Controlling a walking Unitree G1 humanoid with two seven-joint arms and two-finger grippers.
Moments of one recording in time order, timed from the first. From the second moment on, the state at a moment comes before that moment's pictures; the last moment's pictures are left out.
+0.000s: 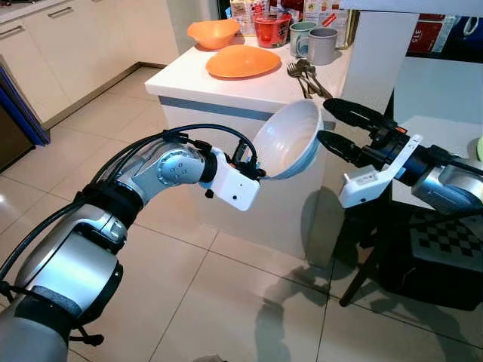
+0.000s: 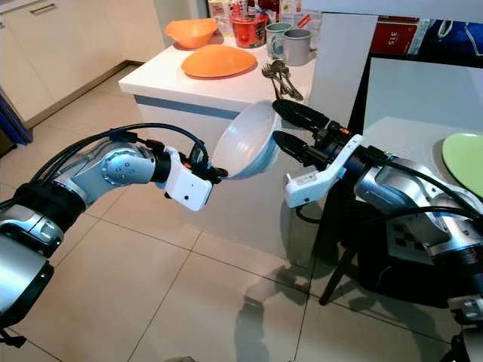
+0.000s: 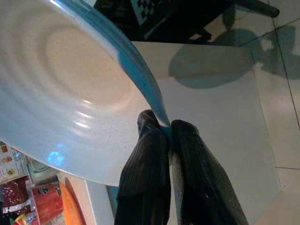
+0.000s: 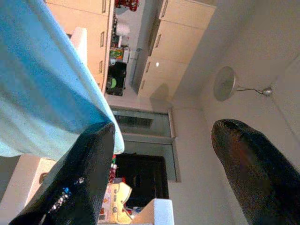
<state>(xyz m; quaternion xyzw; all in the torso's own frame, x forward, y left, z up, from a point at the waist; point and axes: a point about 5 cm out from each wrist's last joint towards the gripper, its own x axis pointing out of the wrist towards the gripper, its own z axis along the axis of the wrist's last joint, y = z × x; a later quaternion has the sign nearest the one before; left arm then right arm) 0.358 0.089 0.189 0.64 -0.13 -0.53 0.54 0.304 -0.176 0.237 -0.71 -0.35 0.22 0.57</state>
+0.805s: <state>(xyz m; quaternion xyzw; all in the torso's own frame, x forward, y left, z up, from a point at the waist) 0.344 0.051 0.191 0.65 -0.20 -0.57 0.47 0.312 -0.155 0.241 -0.64 -0.38 0.22 0.64</state>
